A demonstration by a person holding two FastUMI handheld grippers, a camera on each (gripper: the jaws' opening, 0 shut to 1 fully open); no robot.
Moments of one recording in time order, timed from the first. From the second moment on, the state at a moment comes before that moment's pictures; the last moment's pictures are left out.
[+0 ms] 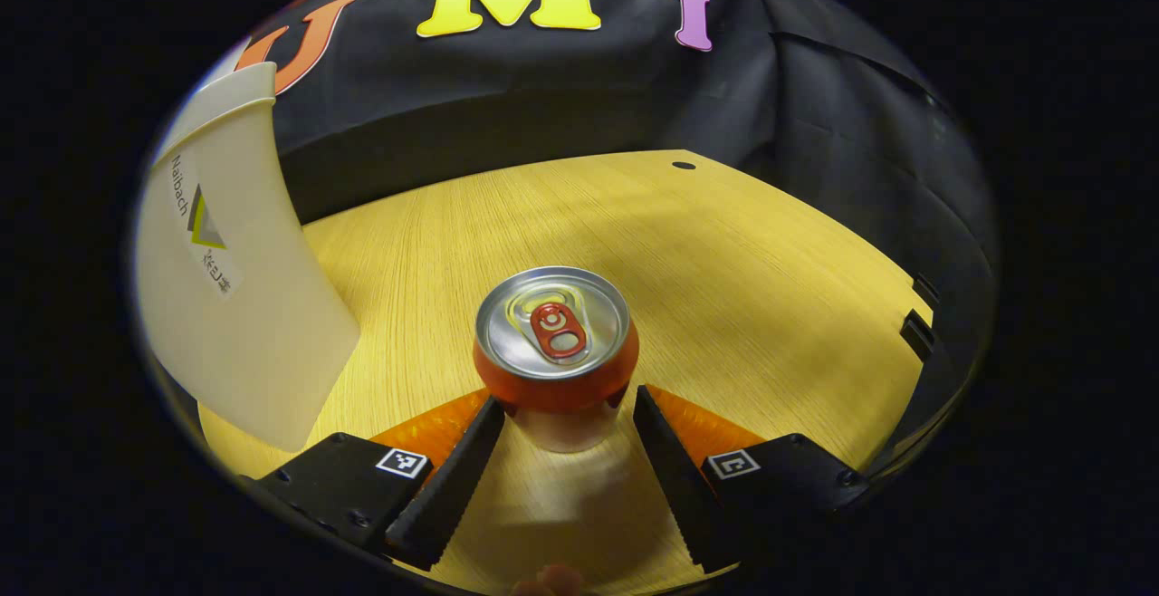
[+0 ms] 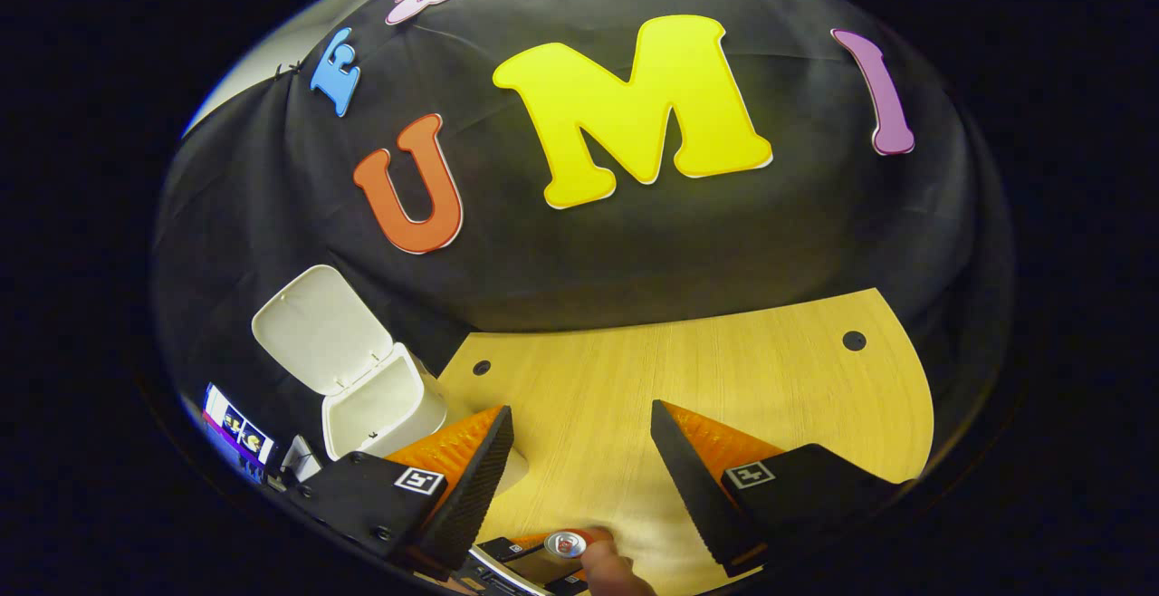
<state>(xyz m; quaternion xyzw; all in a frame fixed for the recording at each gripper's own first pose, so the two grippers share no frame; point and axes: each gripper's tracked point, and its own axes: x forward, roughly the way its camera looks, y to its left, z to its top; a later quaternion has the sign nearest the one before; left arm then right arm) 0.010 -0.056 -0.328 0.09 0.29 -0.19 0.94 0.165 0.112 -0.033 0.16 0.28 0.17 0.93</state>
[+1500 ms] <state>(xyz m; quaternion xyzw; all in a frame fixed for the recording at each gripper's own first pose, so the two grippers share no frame) 0.005 -0.076 -0.231 0.07 0.26 -0.18 0.95 0.080 -0.047 -0.122 0.12 0.35 0.07 0.93</state>
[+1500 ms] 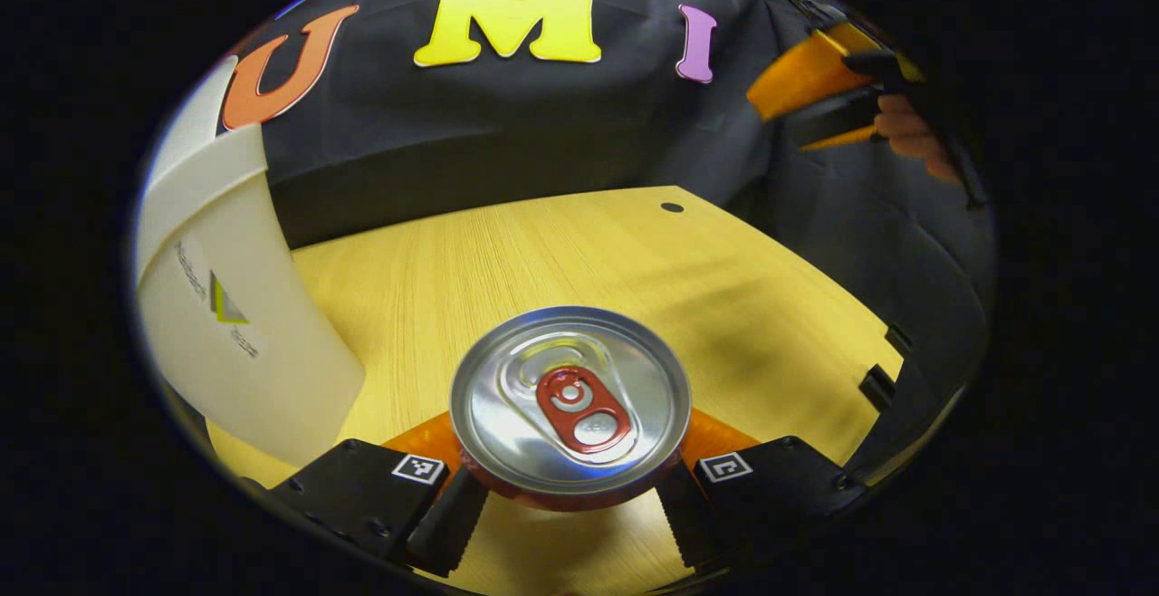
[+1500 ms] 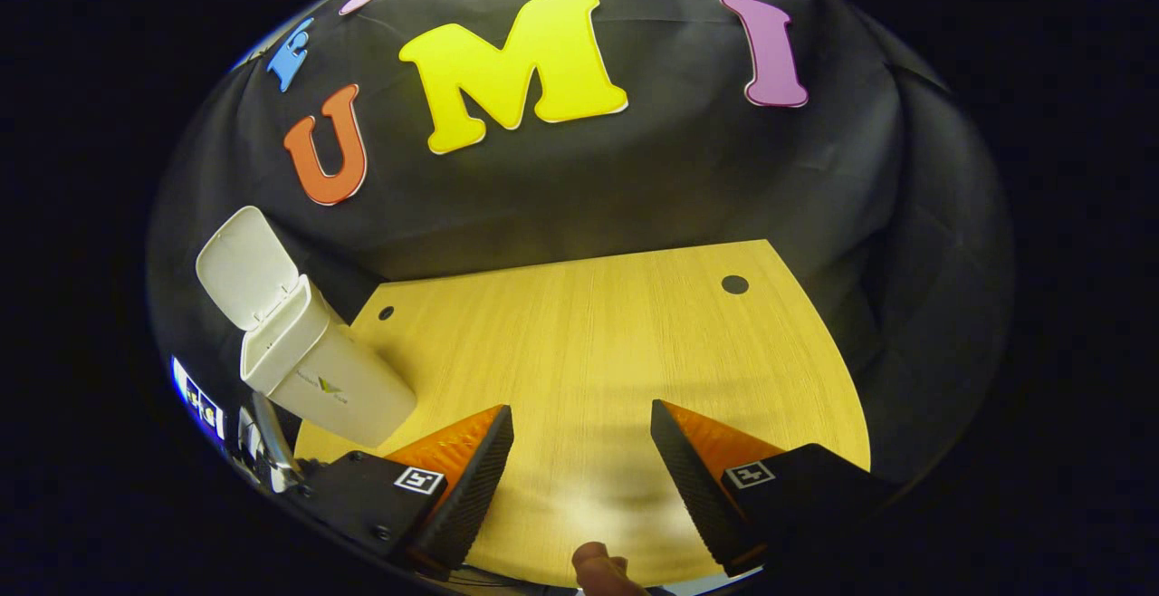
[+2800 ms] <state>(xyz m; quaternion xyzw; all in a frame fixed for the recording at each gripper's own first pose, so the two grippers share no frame) 0.049 0.105 0.003 -0.01 0.24 0.07 0.97 0.065 -0.083 -0.164 0.16 0.36 0.06 0.92</state>
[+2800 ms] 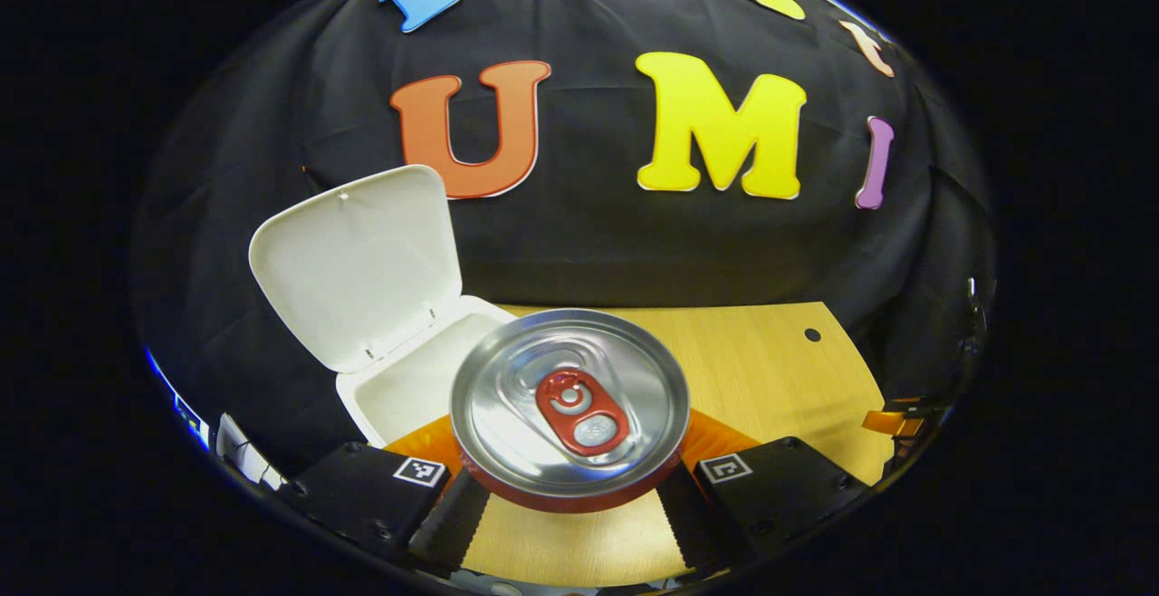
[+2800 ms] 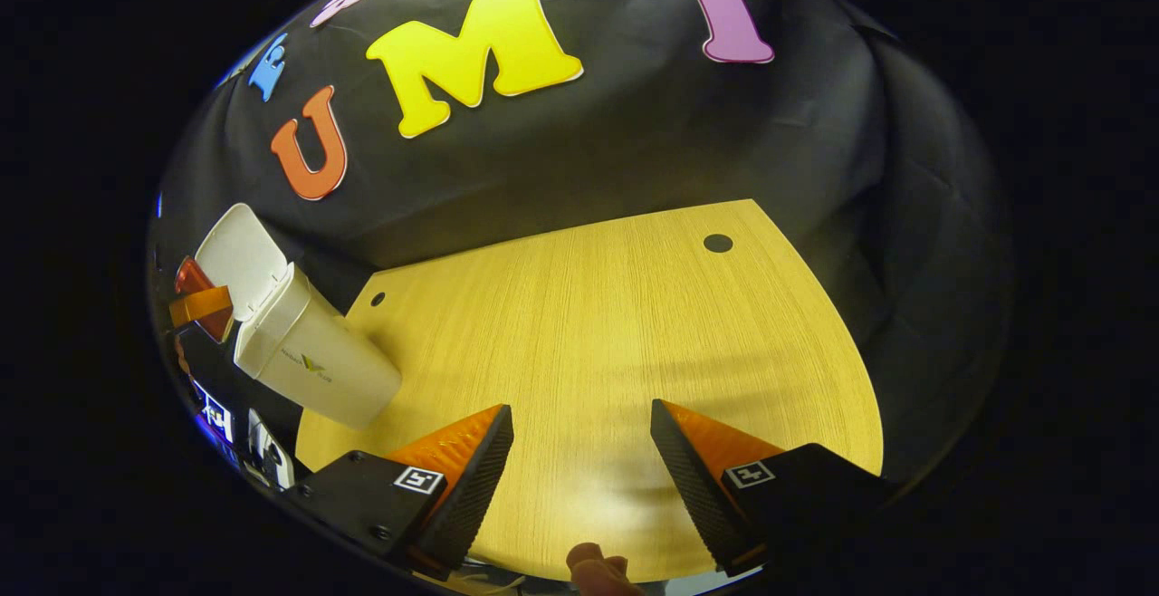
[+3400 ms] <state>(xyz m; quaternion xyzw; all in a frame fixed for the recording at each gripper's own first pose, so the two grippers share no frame) 0.122 0.229 -0.028 -0.04 0.24 0.18 0.95 0.009 -0.093 -0.182 0.16 0.38 0.02 0.91</state>
